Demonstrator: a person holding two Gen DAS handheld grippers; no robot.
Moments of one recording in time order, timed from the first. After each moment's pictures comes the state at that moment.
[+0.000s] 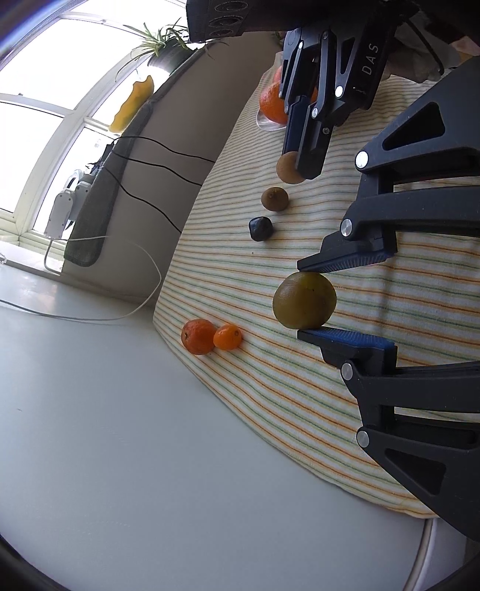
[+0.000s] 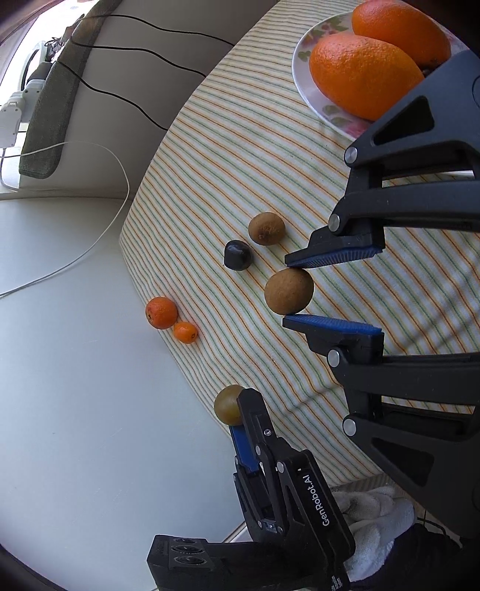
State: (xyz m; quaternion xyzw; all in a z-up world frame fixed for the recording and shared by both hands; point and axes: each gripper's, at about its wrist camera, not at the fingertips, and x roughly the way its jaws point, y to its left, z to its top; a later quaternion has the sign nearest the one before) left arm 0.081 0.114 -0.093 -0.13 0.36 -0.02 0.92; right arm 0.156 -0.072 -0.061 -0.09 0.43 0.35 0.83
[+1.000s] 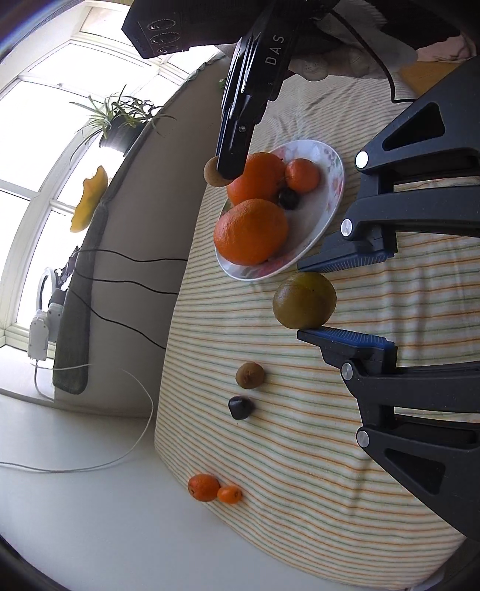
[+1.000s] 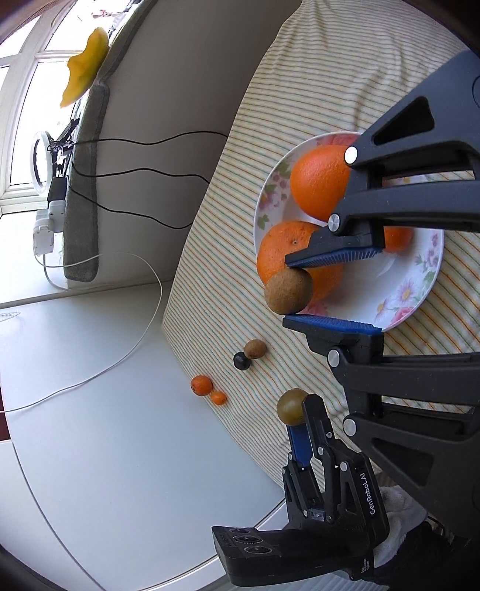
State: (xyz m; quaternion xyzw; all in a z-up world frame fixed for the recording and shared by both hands) left arm 0.075 -0.011 -0.073 -0.09 0.37 -0.15 0.91; right arm 0.139 -0.226 -0.010 -0.04 0.38 0.27 0.88
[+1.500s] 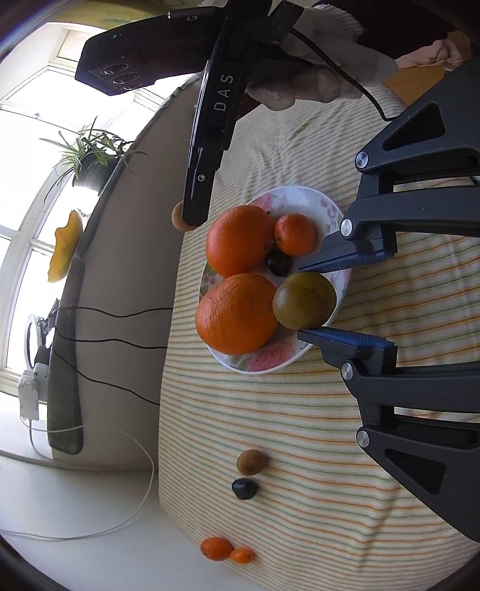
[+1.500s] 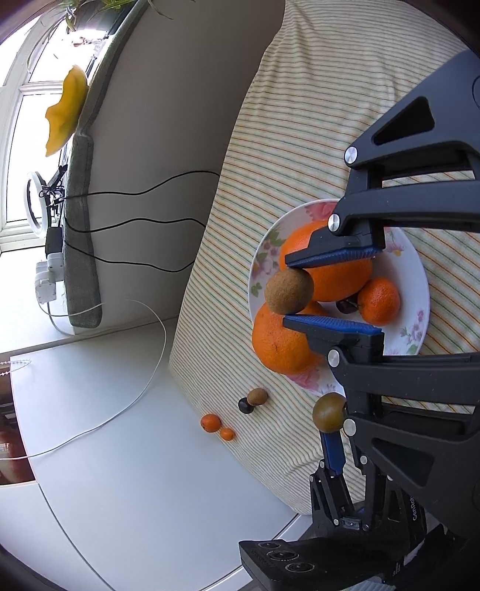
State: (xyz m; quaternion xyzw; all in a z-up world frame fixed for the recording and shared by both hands) left arm 0.079 -0.071 -0.074 -0.07 0.38 -0.21 0.90; right arm 0.160 -0.272 -0.012 -0.02 0.39 0.24 0.89
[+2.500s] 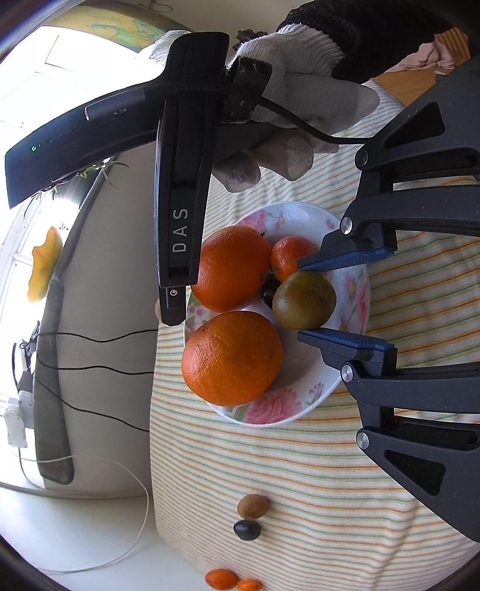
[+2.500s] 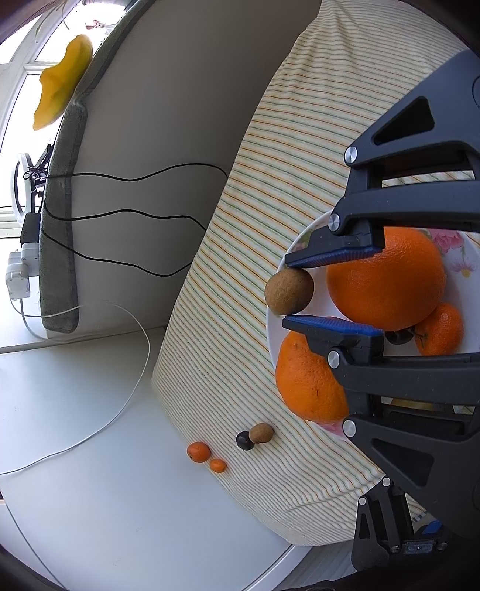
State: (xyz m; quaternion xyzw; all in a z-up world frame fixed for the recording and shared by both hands) left arm 0.097 -0.103 -0.083 -0.05 0.40 -0.23 0.88; right arm 0.211 -0.245 -0.040 -0.06 0.41 0.23 0.88
